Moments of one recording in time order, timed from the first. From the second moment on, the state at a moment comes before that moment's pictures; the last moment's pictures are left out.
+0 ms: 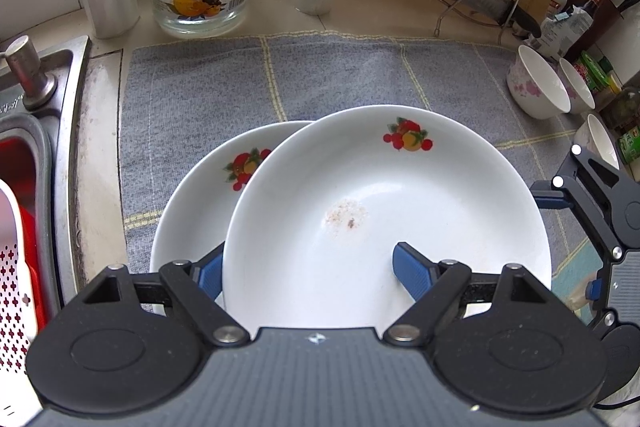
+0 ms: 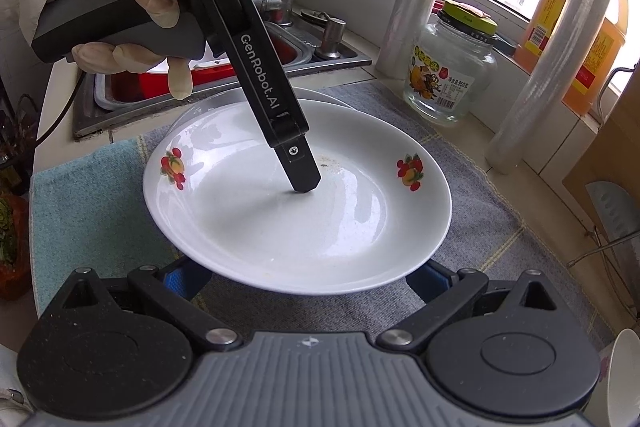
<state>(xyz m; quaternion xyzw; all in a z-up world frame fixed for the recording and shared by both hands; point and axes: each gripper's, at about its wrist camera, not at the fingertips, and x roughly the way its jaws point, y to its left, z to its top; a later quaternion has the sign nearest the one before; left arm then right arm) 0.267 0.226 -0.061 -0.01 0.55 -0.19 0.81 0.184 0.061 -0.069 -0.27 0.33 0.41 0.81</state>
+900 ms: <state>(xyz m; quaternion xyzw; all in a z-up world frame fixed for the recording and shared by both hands) 0.265 0.233 -0.063 -0.01 0.57 -0.18 0.80 0.183 0.064 -0.070 -0.27 0.32 0.42 0.81</state>
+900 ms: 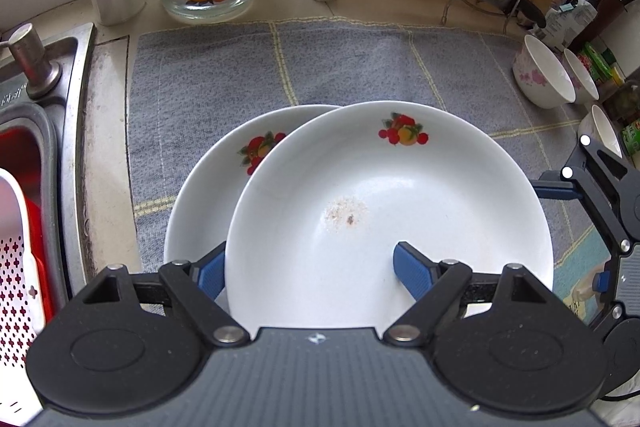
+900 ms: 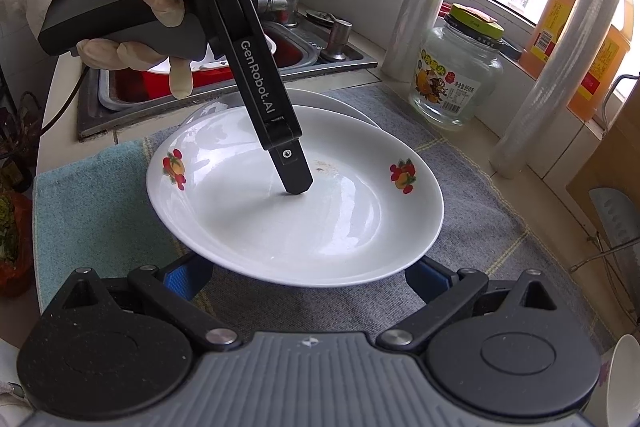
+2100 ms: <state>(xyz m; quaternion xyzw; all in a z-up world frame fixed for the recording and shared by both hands) 0.263 0.241 -0.054 -0.01 0.56 -0.18 0.81 0.184 0.065 -0.072 -0.28 0.32 0.42 0.80</state>
